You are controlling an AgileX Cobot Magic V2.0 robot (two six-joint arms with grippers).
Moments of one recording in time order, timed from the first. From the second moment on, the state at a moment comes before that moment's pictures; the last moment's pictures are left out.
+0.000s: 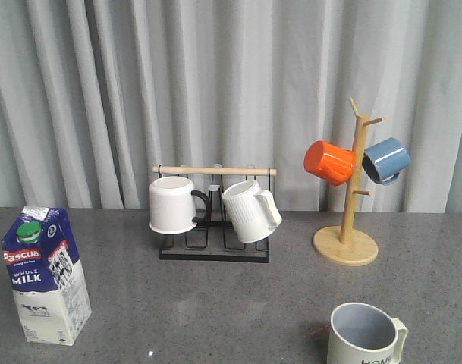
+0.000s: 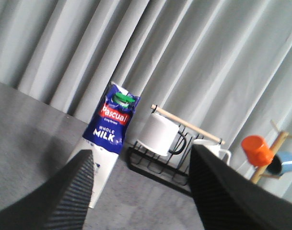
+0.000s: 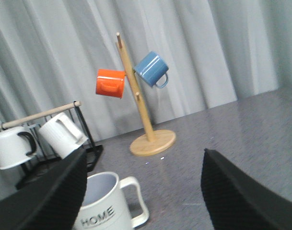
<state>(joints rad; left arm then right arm) -0.01 0.01 -0.20 -0.05 0.16 -0.44 -0.03 0.09 -0.29 -0.15 0.23 0.45</state>
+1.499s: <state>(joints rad) -0.01 0.52 -0.66 -0.02 0.56 -0.17 -0.03 1.37 -0.81 0.25 0.42 -0.35</state>
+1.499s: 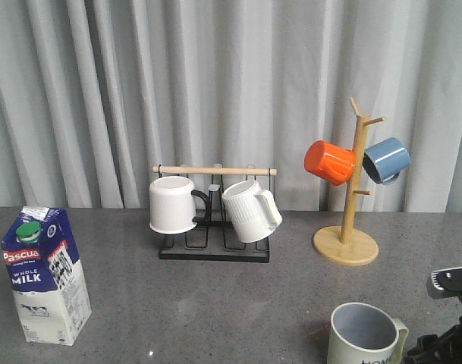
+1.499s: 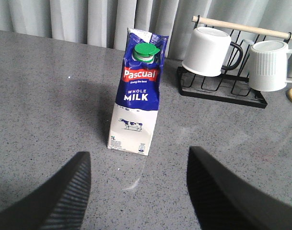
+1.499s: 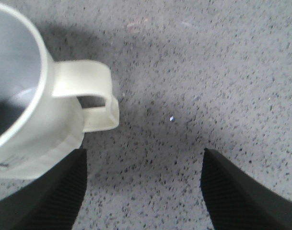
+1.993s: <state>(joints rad) -0.01 0.52 -0.66 -0.02 0.56 -0.17 -0.03 1.37 -0.81 0.32 0.38 -0.41</state>
